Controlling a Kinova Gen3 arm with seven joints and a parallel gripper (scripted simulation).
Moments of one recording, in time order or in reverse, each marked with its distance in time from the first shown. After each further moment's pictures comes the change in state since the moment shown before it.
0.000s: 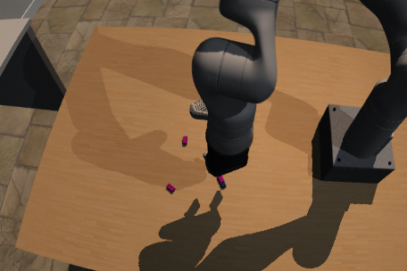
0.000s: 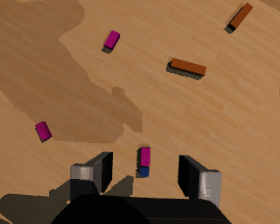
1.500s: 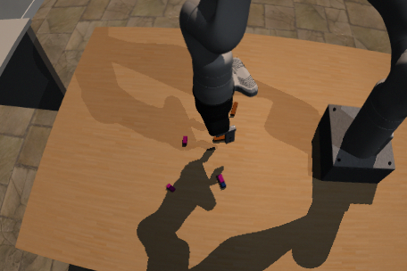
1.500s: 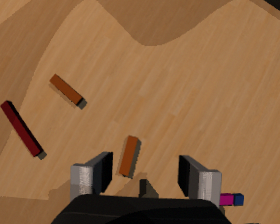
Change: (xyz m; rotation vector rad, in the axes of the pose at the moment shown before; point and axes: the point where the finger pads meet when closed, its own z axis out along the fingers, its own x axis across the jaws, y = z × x) arm 0.044 -0.084 0.021 -0.004 0.024 1.575
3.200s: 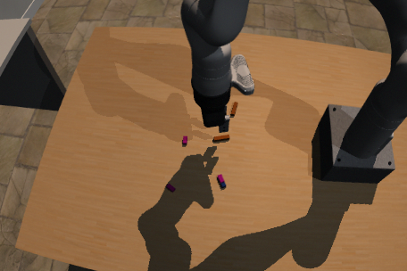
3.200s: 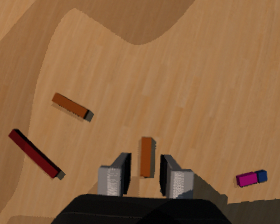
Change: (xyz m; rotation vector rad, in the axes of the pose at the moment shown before) arm -0.016 -0.002 0.000 -0.014 -0.016 0.214
